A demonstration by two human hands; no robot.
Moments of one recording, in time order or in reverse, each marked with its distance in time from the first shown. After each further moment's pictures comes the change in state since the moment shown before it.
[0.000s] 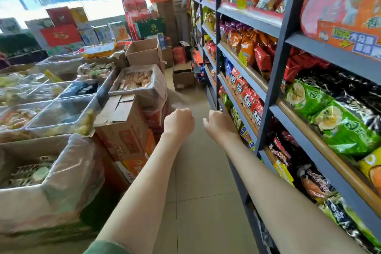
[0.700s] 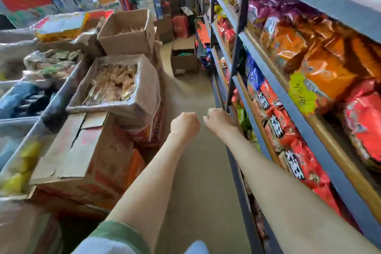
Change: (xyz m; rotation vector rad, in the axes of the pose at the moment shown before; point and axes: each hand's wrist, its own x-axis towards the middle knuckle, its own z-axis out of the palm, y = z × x) left_hand 0.441 -0.061 0.202 -0.105 -0.277 -0.111; right_hand 0.481 0.054 0.126 -0.065 -0.269 0.067
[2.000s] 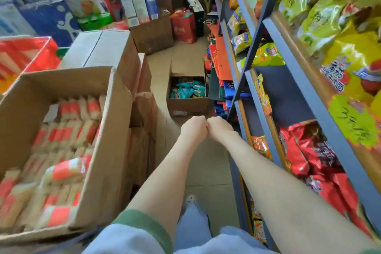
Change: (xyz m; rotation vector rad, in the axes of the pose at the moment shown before) left_hand 1.036 -0.102 0.030 -0.016 -0.266 -0.025; right_hand 1.032 -0.058 -0.027 -0.121 -0.314 -0.018
